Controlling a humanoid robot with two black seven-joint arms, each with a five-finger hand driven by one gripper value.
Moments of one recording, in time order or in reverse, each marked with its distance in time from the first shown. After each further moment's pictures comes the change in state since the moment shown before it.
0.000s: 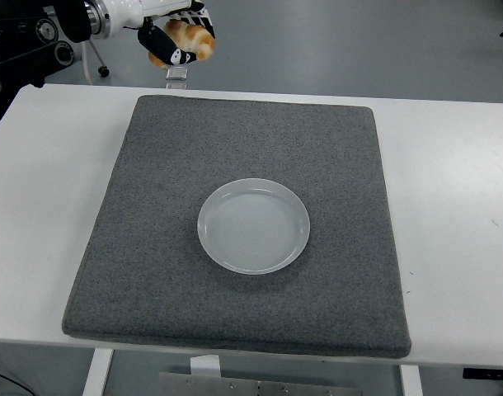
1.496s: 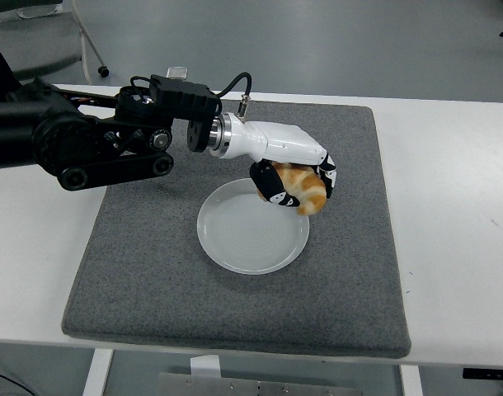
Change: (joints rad) left arm 0.125 -0.215 0.012 -0.294 0.278 -0.022 -0.115; right arm 0.000 0.000 0.000 0.000 0.000 0.000 0.000
